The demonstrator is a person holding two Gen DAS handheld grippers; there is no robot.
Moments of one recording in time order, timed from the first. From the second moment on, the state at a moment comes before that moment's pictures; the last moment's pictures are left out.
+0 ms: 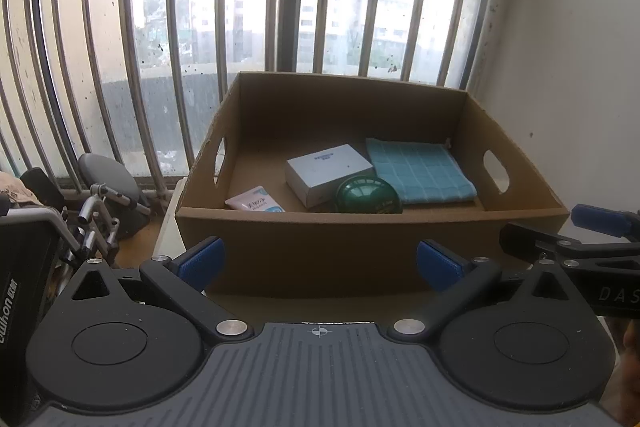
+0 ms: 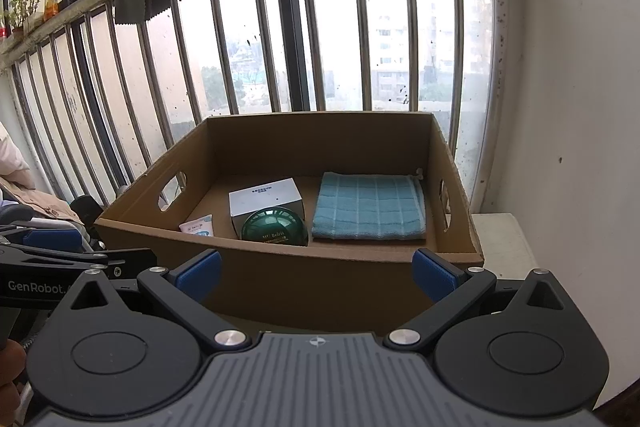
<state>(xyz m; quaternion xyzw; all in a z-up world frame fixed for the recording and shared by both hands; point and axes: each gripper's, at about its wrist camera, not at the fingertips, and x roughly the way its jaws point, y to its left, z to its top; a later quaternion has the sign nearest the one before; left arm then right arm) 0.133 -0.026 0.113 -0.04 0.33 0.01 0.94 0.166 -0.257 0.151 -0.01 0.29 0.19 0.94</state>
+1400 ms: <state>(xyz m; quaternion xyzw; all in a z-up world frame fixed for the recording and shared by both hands) 0.132 -0.027 0.115 -0.04 0.33 0.01 0.94 0.167 -0.257 0.150 0.00 0.30 0.19 0.94</state>
